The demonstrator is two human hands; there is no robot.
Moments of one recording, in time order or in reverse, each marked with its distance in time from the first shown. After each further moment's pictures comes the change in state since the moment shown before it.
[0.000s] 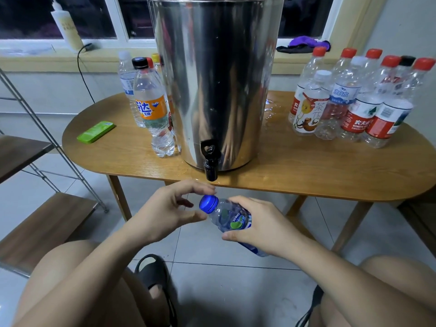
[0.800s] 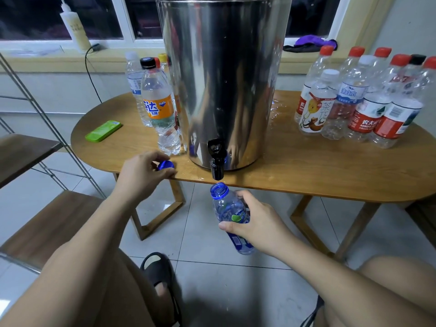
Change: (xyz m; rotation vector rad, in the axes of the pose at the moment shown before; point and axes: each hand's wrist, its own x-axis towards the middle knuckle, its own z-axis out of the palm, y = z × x) left_hand 0.040 -0.043 -0.070 0.525 0.435 -0.257; right_hand 0.008 -0.006 0.023 0.148 0.048 0.121
